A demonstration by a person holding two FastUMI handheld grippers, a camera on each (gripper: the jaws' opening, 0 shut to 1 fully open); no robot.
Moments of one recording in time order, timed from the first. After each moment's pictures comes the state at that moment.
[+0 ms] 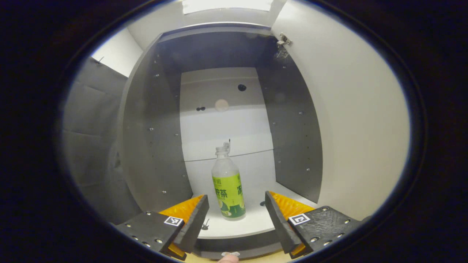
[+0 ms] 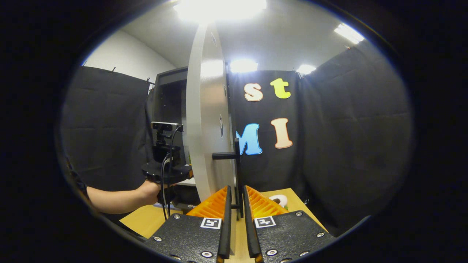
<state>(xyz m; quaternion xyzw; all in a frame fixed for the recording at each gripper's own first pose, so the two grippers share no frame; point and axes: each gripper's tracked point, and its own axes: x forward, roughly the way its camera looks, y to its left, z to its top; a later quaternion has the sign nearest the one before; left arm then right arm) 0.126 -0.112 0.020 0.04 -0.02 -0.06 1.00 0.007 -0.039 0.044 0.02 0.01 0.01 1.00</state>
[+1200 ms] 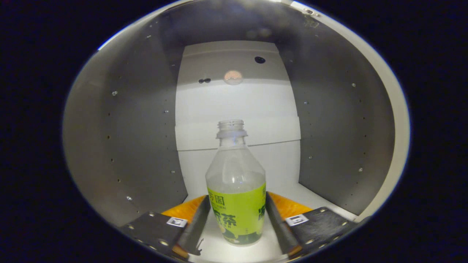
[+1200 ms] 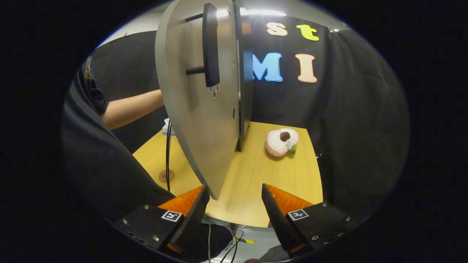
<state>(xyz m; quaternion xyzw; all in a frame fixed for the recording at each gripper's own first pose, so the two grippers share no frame) 0.251 -0.097 -0.022 0.04 0.02 -0.02 1.00 -0.035 -0.104 -0.147 -0.04 0.31 0.13 0.94</state>
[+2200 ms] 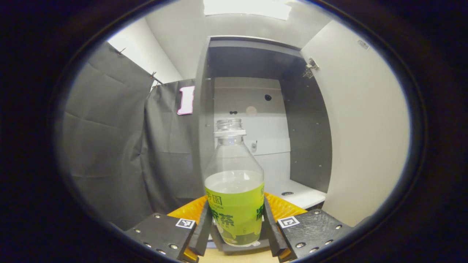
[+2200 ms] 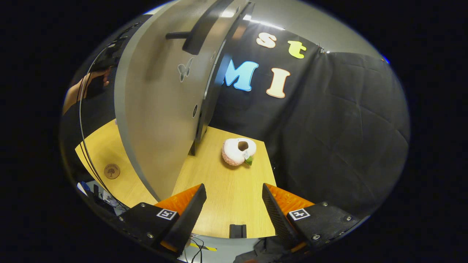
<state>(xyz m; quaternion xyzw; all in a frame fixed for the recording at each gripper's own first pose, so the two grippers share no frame) 0.213 -0.085 0.007 0.01 -0.04 -0.03 1.00 0.004 -0.142 -0.154 -0.15 0.24 -0.03 0.96</state>
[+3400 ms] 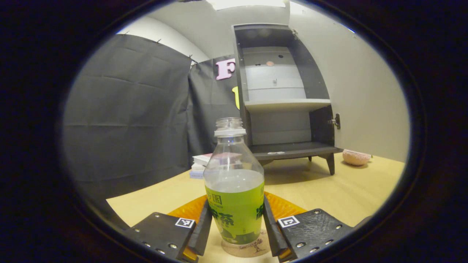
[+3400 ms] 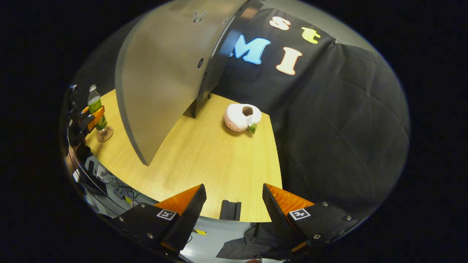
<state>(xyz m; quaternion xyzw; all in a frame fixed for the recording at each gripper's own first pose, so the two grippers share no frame) 0.272 -0.060 -0.036 0.02 0.04 0.10 0.99 -0.030 -0.181 -0.249 -0.21 0.34 0.01 0.91</state>
